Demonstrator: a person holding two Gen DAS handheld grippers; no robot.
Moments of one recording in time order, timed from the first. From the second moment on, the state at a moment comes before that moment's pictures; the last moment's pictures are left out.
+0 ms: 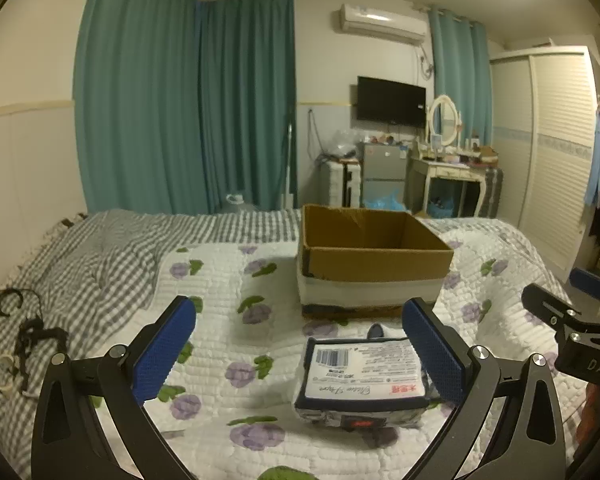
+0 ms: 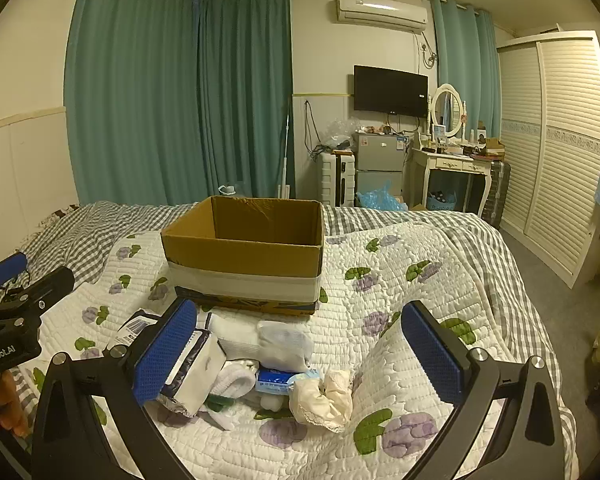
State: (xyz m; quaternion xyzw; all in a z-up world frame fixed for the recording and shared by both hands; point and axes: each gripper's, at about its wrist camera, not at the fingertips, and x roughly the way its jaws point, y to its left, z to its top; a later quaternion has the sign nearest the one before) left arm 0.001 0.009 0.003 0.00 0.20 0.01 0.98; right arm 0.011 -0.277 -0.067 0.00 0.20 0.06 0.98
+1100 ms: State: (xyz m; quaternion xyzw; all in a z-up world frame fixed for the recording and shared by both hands) left arm 0.000 0.003 -0.009 0.01 0.21 0.01 0.98; right arm 0.012 -0.280 -0.076 0.01 0.21 0.06 0.98
